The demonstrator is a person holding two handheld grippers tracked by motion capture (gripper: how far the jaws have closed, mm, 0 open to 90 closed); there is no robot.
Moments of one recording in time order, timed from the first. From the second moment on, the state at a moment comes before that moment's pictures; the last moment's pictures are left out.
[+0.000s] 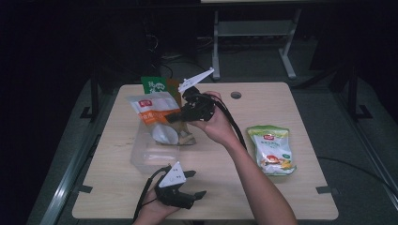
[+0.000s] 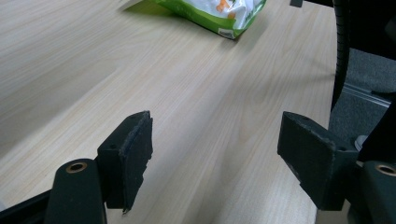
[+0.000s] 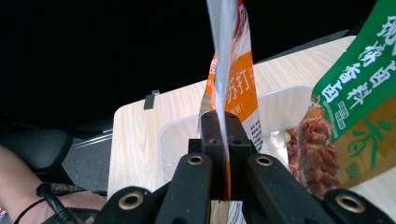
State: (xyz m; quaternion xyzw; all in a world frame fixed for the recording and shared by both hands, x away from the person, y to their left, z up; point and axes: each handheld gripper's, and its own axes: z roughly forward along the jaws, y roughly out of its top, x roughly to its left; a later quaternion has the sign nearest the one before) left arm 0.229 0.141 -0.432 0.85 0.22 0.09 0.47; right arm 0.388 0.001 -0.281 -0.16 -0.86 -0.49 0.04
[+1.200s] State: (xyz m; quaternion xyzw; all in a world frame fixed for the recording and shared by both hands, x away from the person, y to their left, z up) left arm 0.228 0.143 -0.432 0.85 0.22 0.08 0.47; right arm 0.391 0.063 -0.319 -0.15 -0.85 -0.49 0.09
